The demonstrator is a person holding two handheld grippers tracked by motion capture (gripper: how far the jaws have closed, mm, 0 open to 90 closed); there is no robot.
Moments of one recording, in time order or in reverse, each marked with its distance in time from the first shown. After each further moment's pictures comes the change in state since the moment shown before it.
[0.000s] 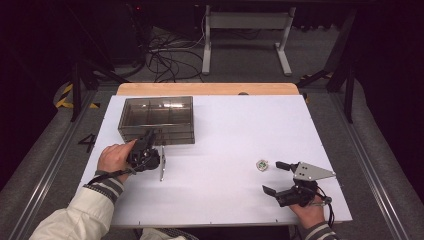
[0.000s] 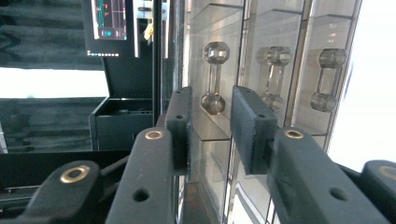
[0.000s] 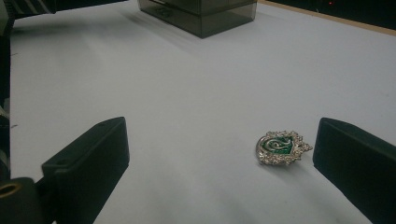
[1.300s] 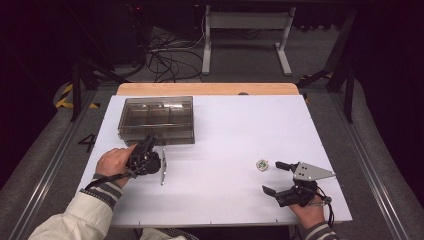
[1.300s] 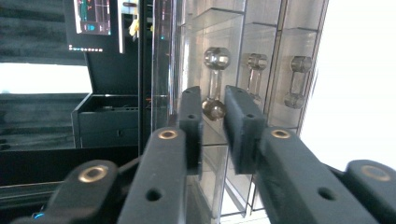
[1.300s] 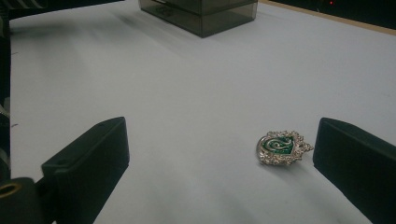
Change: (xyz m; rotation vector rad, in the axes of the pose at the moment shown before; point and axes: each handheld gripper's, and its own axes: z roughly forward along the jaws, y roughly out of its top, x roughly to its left) left arm 0.007 0.006 -0.019 0.018 -0.071 -0.024; right arm 0.000 0.000 0.001 0.001 0.002 -0.002
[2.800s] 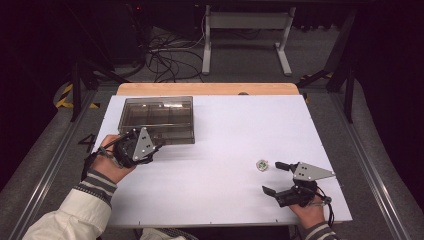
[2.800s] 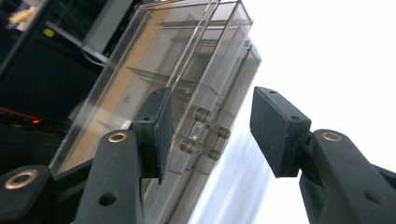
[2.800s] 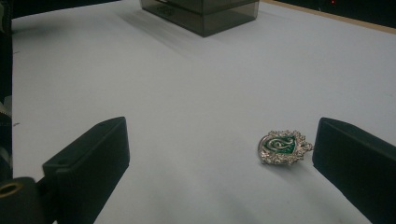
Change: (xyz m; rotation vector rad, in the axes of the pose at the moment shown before) left arm 0.073 -0.019 -0.020 -0.253 -0.500 -0.522; right arm 0.000 0.000 0.000 0.002 0.004 0.000
